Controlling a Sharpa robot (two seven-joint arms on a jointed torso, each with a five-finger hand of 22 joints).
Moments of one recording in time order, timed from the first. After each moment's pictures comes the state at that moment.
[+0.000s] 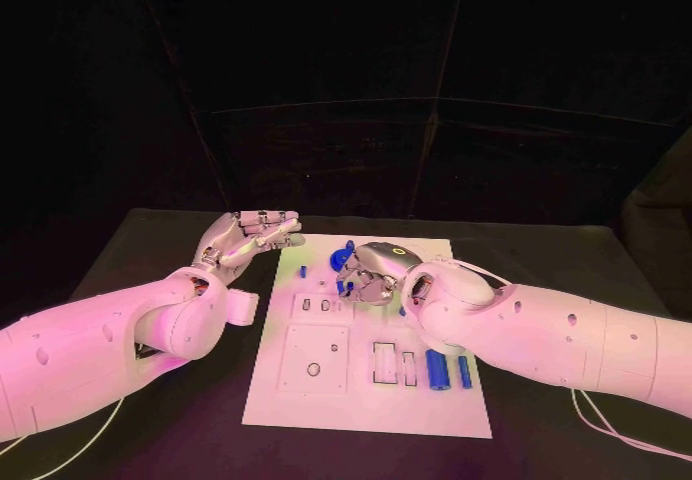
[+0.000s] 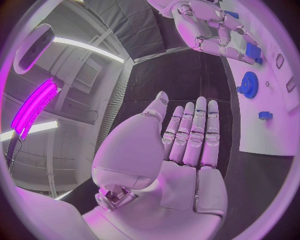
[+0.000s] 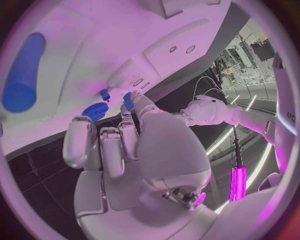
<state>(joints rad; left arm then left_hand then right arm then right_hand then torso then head) 1.14 -0.92 -0.02 1.55 -0.07 -0.34 0.57 1.38 0.03 0.03 0.04 0.06 0.96 0.22 0.07 0.07 1.05 0.18 0.08 0.07 1.07 0.14 0.13 0.10 0.17 0.85 0.26 0.22 0.07 1.17 -0.54 -0.05 1.43 -1.51 -0.34 -0.22 1.41 0.03 0.14 0.06 0.26 1.08 0.13 0.07 0.07 1.45 0.04 1.35 1.34 1.46 -0.03 1.54 1.31 0.08 1.38 0.07 1.41 1.17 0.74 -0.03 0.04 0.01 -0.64</state>
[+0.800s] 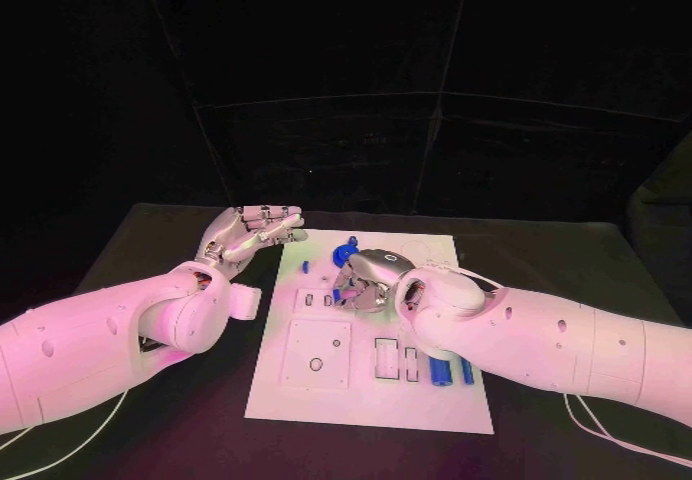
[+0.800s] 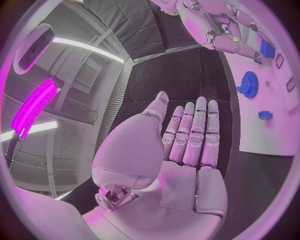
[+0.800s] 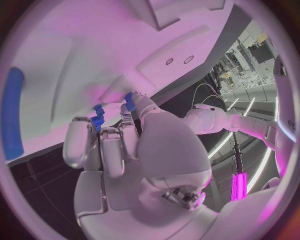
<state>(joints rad) 1.14 -0.92 -0.02 1.54 -0.07 -0.34 0.57 1.38 0.03 0.03 0.04 0.06 0.96 0.22 0.07 0.07 1.05 0.18 0.08 0.07 1.07 0.14 0.13 0.10 0.17 0.85 0.26 0.22 0.07 1.15 -0.51 -0.05 1.43 -1.55 -0.30 -0.24 1.39 0.02 0.15 0.06 0.25 1.08 0.13 0.07 0.07 1.45 0.04 1.35 1.31 1.47 -0.03 1.54 1.31 0.08 1.38 0.07 1.41 1.17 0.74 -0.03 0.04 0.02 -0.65</state>
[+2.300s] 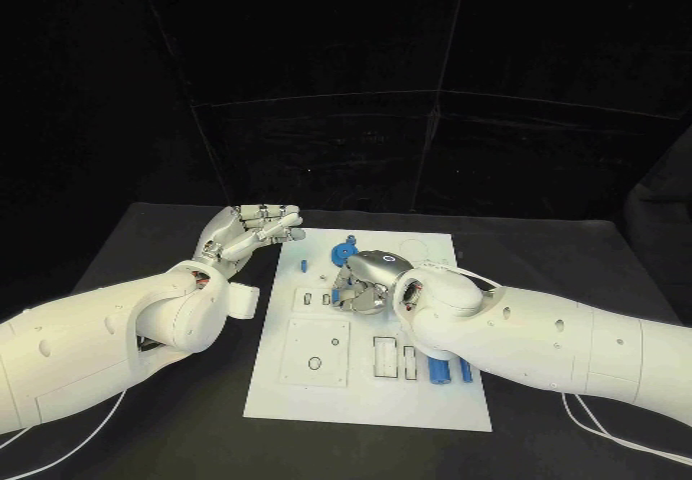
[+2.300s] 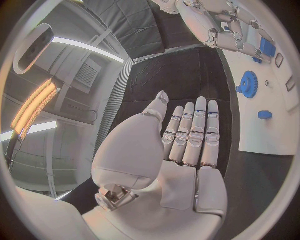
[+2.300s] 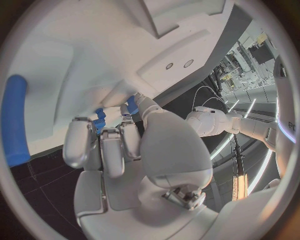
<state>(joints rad) 1.14 -0.92 -0.02 1.54 -0.07 -0.34 0.57 1.38 0.03 0.02 0.03 0.06 0.96 0.22 0.07 0.07 1.05 0.18 0.08 0.07 1.07 0.14 0.13 0.10 0.17 0.85 0.26 0.22 0.07 1.14 -0.51 -0.05 1.43 -1.56 -0.28 -0.25 1.34 -0.02 0.17 0.07 0.25 1.05 0.14 0.07 0.07 1.44 0.05 1.31 1.31 1.47 -0.03 1.54 1.31 0.08 1.38 0.07 1.41 1.15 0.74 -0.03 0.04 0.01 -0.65</state>
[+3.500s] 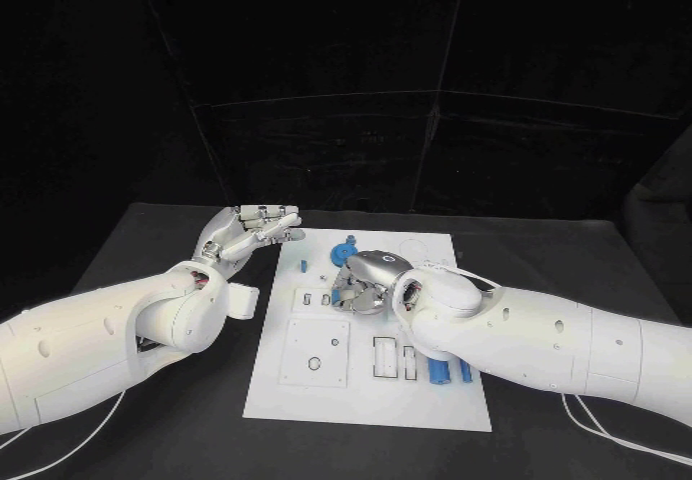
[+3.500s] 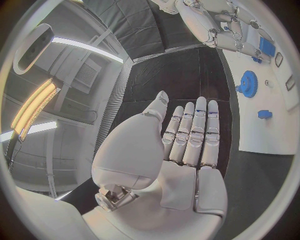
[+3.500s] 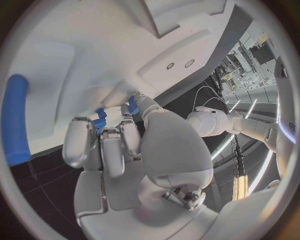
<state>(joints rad) 1.14 -0.92 -0.02 1.54 -0.07 -0.34 0.57 1.38 0.03 0.02 0.03 0.06 0.96 0.22 0.07 0.07 1.05 0.18 0.08 0.07 1.07 0.14 0.13 0.10 0.17 0.85 0.26 0.22 0.07 1.14 -0.51 -0.05 1.43 -1.57 -0.29 -0.27 1.32 -0.05 0.17 0.08 0.22 1.03 0.15 0.07 0.07 1.44 0.05 1.31 1.31 1.47 -0.03 1.54 1.31 0.09 1.38 0.08 1.41 1.15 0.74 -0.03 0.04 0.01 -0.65</state>
